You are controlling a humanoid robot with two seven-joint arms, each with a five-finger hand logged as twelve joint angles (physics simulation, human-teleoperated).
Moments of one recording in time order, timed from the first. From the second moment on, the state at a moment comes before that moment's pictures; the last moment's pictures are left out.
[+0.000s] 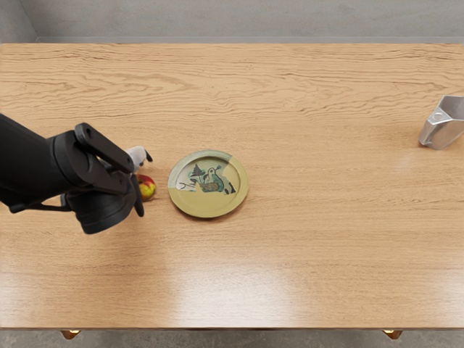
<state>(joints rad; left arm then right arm) -1.86 0.00 1.14 -1.53 -0.35 0.61 0.13 -0.03 0.00 -0.13 0.24 0.07 0.01 -0.12</state>
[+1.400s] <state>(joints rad) -1.99 0.10 1.10 -1.52 -0.36 0.46 0.14 -0.03 0.00 -0.13 0.24 0.07 0.01 -0.12</state>
